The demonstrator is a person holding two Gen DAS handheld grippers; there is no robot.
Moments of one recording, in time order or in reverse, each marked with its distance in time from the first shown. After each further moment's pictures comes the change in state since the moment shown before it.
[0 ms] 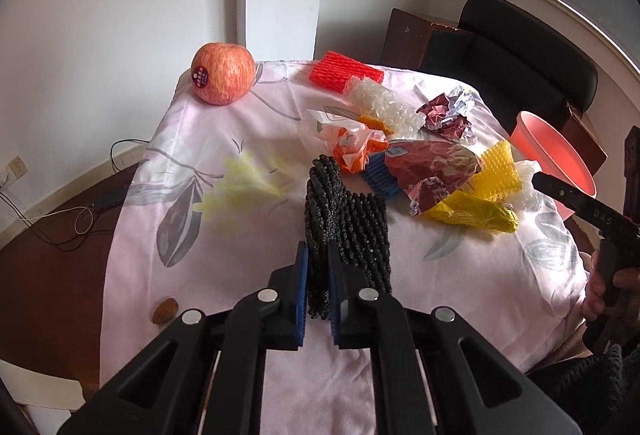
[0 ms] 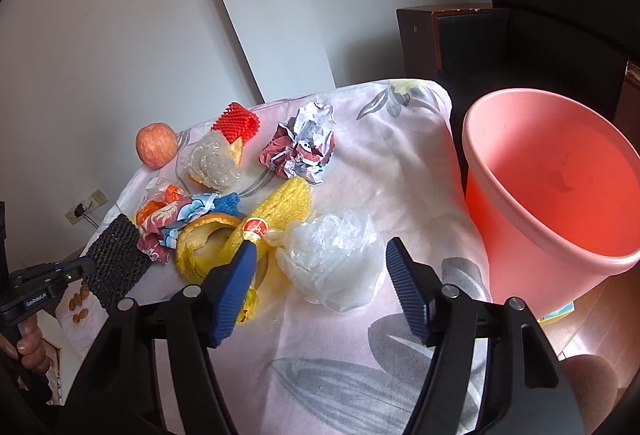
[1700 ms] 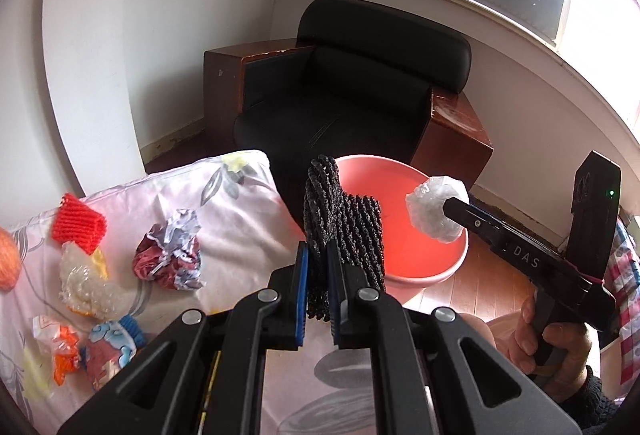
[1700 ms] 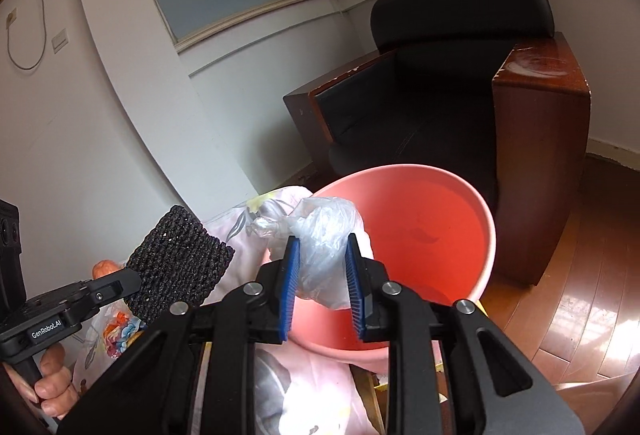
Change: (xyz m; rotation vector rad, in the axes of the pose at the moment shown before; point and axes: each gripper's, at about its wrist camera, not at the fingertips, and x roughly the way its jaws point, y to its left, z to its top) left arm 0.042 -0.262 0.108 0.297 -0.088 -0.382; right arm -0.091 -0.145 0.031 0.285 -0.291 -0.171
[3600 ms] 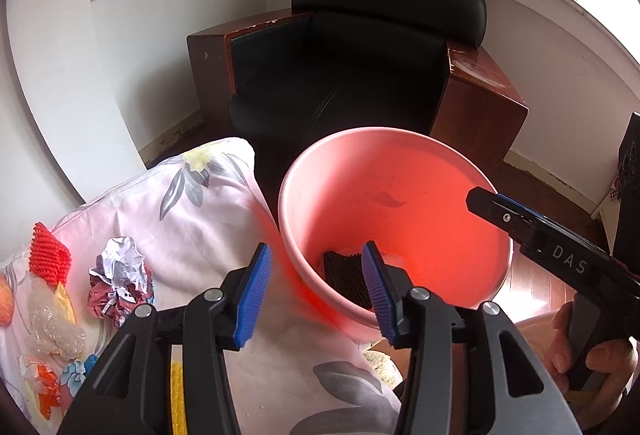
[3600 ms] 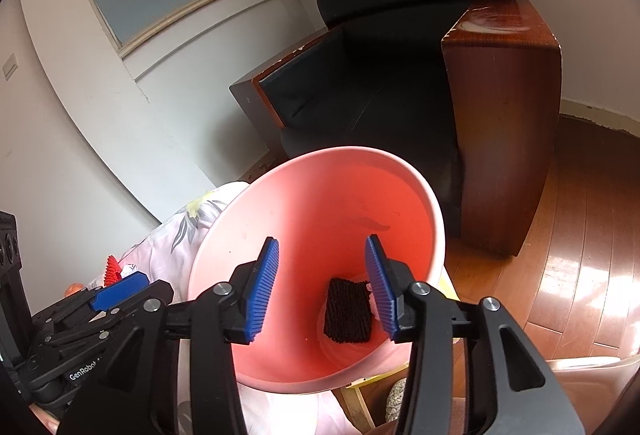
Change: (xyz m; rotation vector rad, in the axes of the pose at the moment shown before) left arm 0.087 -0.038 0.015 0.082 0.109 0.111; right arm 0.031 -0.047 0.006 0.120 0.074 -0.100
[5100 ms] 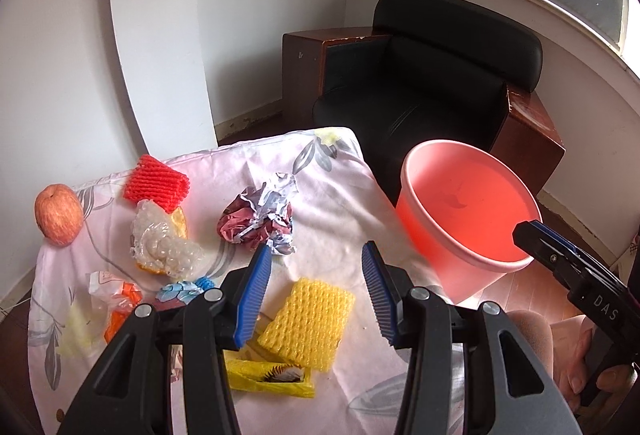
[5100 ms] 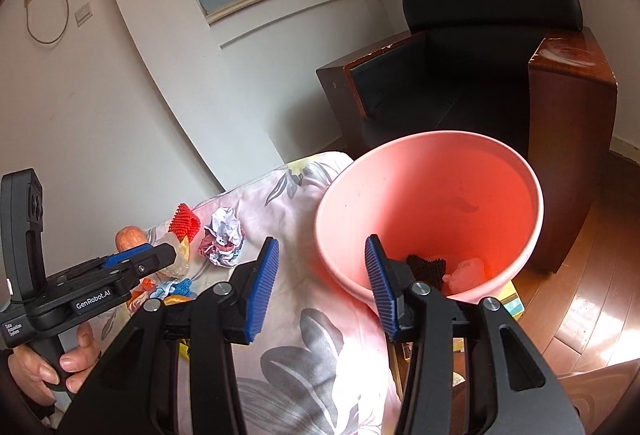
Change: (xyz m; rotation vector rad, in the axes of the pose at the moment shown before) left arm -0.092 0.088 -0.059 -0.186 -0.046 0.145; right arm -0.046 0.081 -0.046 -0.187 0.022 0.190
